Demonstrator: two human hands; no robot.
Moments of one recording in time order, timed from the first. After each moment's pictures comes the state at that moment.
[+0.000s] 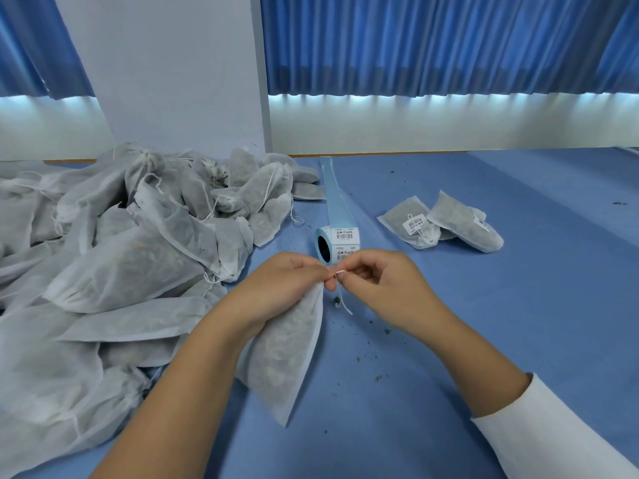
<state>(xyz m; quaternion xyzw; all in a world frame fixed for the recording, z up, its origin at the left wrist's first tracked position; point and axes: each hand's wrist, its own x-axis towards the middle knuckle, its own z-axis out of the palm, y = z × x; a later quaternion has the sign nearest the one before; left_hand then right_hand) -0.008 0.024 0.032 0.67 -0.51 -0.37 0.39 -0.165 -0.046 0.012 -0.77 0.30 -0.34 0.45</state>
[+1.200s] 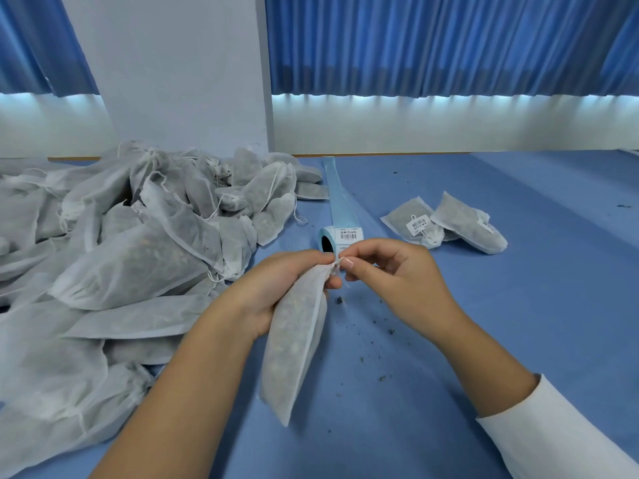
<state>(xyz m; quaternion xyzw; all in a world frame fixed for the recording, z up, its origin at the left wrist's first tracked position) -0.003 0.020 0.032 0.54 -0.34 -0.59 0.49 -0.168 -0.044 0.019 -0.73 0.24 -0.42 0.48</state>
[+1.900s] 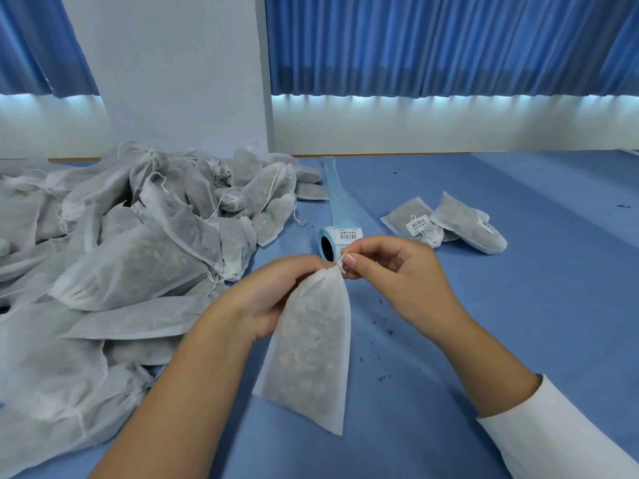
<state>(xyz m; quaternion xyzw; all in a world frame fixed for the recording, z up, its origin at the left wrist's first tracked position) -0.004 0.022 0.030 0.52 -0.37 -0.62 0.47 -0.168 -0.043 0.023 -0.71 0.23 -0.44 0.50</state>
